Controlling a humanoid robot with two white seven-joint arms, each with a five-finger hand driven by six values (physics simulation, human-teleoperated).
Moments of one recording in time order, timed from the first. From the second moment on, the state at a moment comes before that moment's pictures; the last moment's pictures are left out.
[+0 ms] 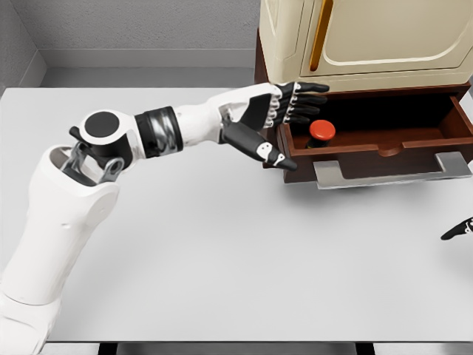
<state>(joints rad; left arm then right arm) -0.64 0.20 -0.45 -1.74 0.50 0.61 -0.61 0.68 -1.11 -0.51 -1.76 -0.02 -0.61 0.61</state>
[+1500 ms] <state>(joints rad) -0.67 0.09 -0.50 -1.64 0.48 0.61 -0.61 0.57 -1.15 -0.48 -1.76 -0.03 -0.61 0.61</state>
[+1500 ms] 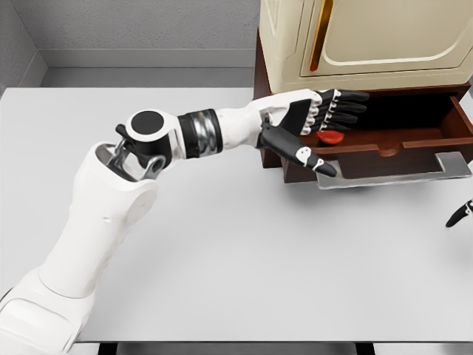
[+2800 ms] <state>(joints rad) -0.36 0.62 -0.28 -1.76 0.63 0.15 -0.61 0.50 -1.19 -0.39 -1.76 -0.03 -0.61 0.61</state>
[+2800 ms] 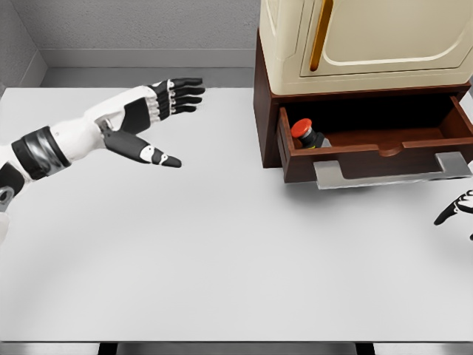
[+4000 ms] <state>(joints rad) -0.19 0.67 -0.12 -1.51 0.50 -0.42 -0.61 0.27 -1.19 -0.22 -1.75 -0.03 -0.61 0.61</state>
